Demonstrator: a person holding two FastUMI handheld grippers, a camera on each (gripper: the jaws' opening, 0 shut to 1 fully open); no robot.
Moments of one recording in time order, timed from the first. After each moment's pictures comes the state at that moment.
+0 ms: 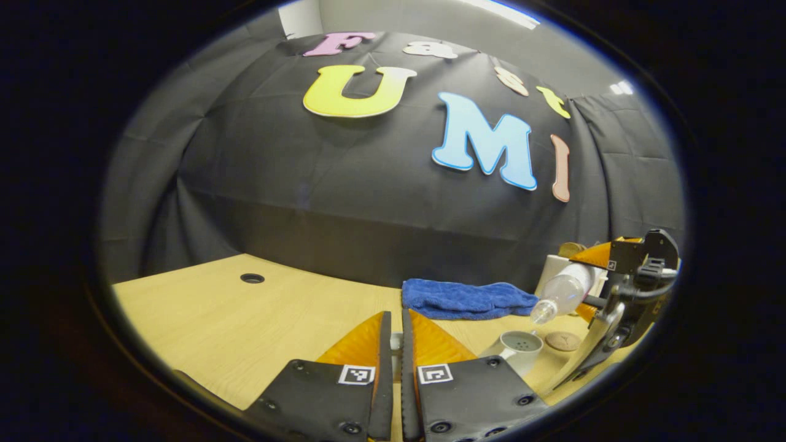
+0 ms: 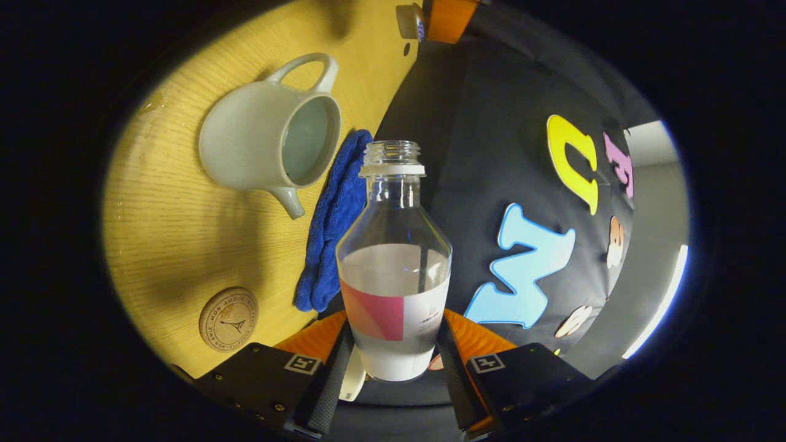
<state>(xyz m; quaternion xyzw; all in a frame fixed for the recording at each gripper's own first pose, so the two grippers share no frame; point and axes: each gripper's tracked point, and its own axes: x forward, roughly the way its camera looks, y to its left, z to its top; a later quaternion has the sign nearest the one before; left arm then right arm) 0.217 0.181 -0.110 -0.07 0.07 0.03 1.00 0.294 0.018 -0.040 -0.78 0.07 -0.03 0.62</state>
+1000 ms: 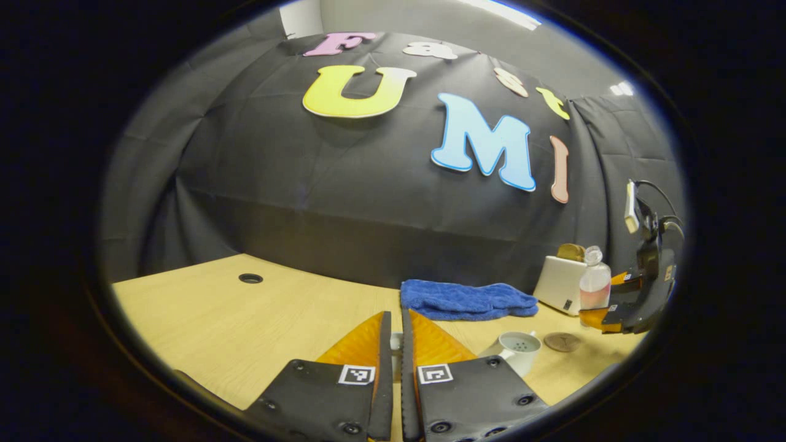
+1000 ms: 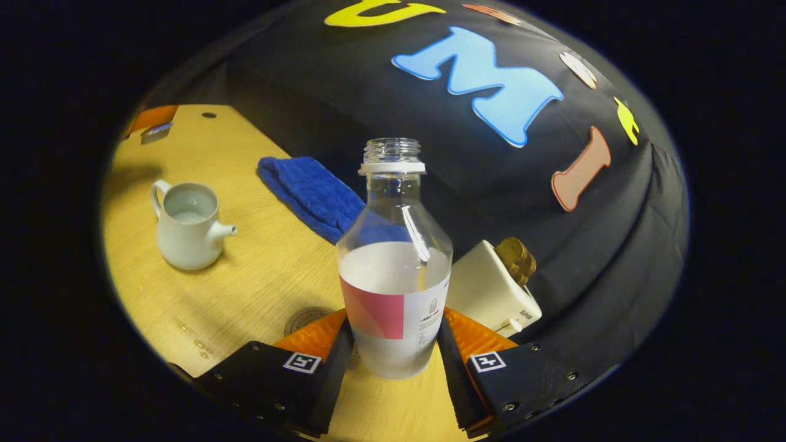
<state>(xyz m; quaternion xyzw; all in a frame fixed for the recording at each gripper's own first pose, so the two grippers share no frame) 0.218 0.181 -0.110 -0.07 0.07 0.03 1.00 0.270 -0.065 -0.093 -0.29 0.22 -0.03 0.93</state>
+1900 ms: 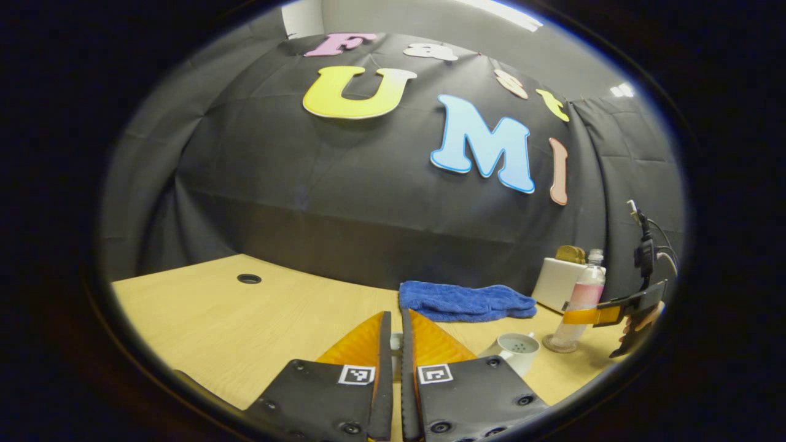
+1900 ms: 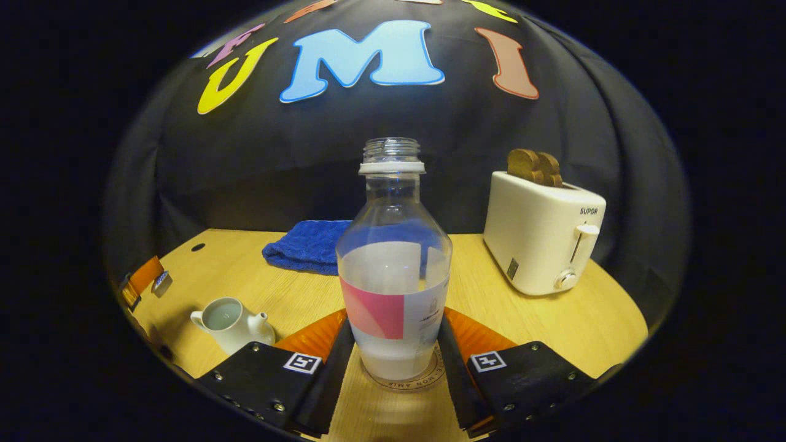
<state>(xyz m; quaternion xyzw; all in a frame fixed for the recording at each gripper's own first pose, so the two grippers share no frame) 0.218 0.180 -0.109 -0.07 0.06 0.03 1.00 0.283 -0.041 -0.117 0.05 0.21 0.00 0.98</state>
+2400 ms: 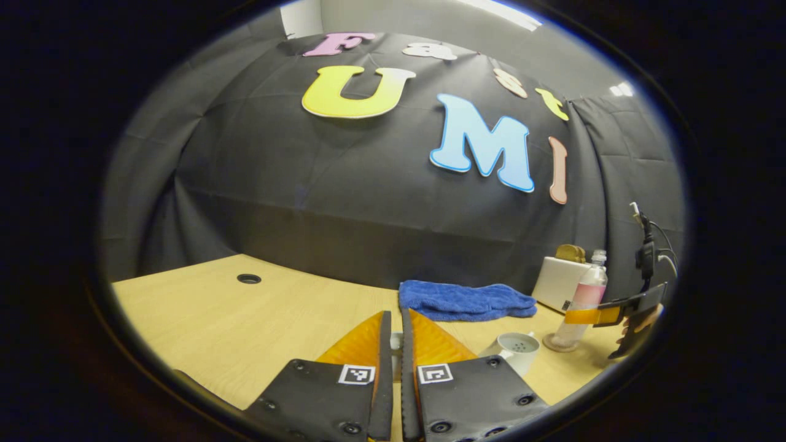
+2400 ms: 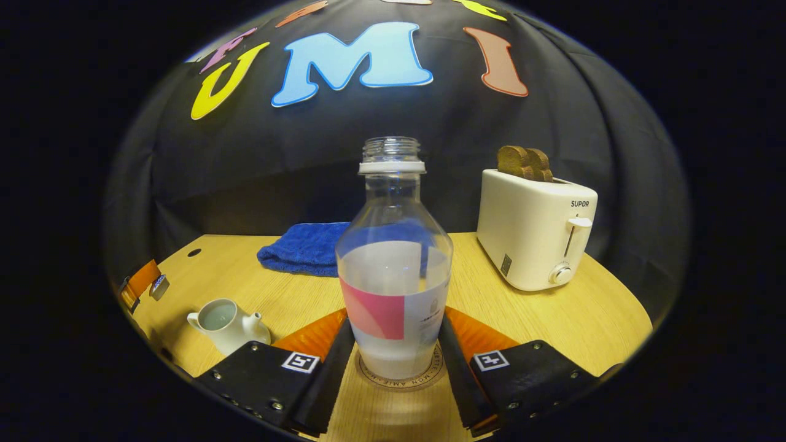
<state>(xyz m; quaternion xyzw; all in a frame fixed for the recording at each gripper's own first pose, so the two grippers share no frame) 0.219 0.180 -0.109 -0.07 0.06 0.03 1.00 0.283 -0.046 -0.118 0.05 0.20 -0.01 0.98</state>
